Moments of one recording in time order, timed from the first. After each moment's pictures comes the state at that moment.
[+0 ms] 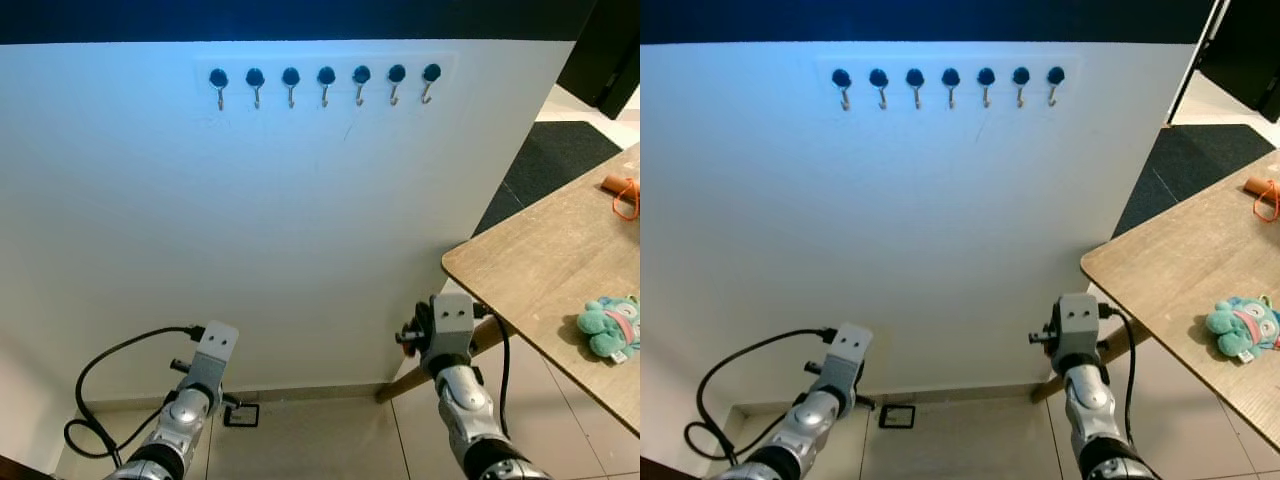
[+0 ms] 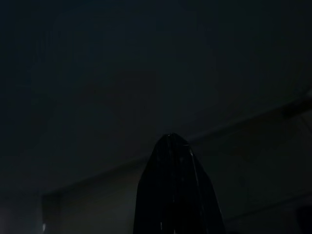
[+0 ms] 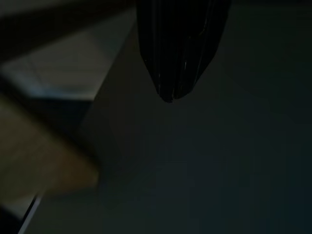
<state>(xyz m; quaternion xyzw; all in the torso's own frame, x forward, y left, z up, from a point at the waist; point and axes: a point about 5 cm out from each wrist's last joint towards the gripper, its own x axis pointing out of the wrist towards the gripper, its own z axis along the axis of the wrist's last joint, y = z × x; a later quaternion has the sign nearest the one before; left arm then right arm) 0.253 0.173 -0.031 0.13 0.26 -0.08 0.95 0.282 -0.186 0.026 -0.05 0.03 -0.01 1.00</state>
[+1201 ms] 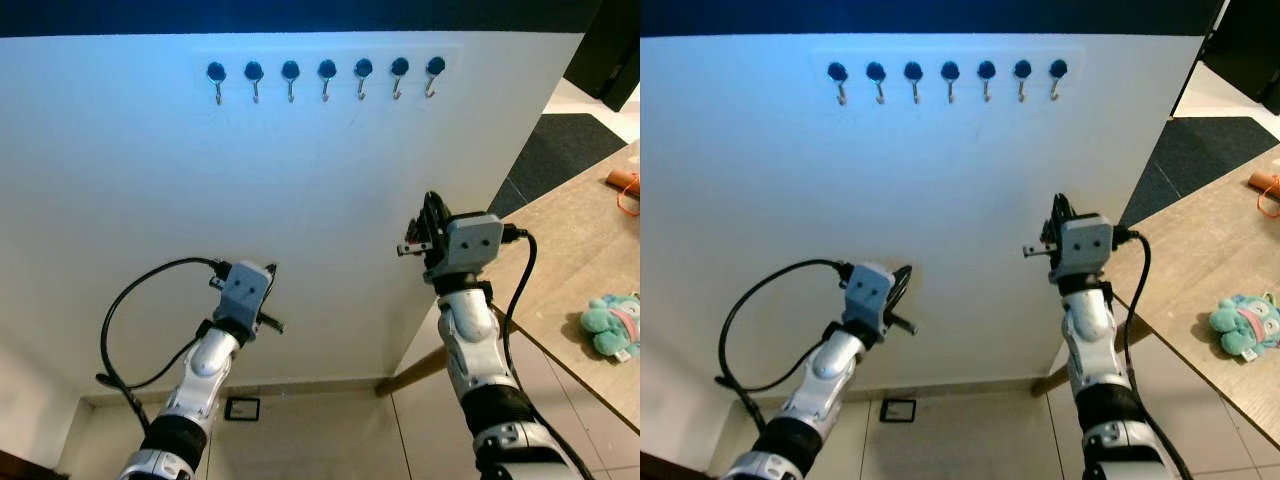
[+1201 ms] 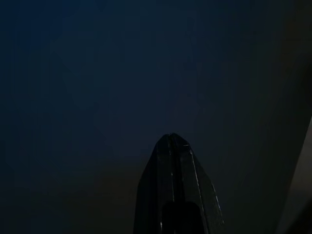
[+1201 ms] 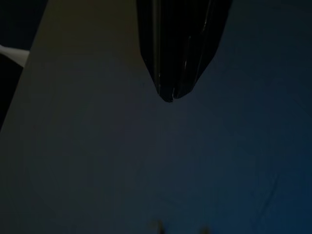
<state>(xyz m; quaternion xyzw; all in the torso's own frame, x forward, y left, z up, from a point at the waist) 0.294 0.112 0.079 0.09 -0.08 -0.20 0.97 0.321 -0.167 0.147 -0.08 -0.23 0.01 0.97</state>
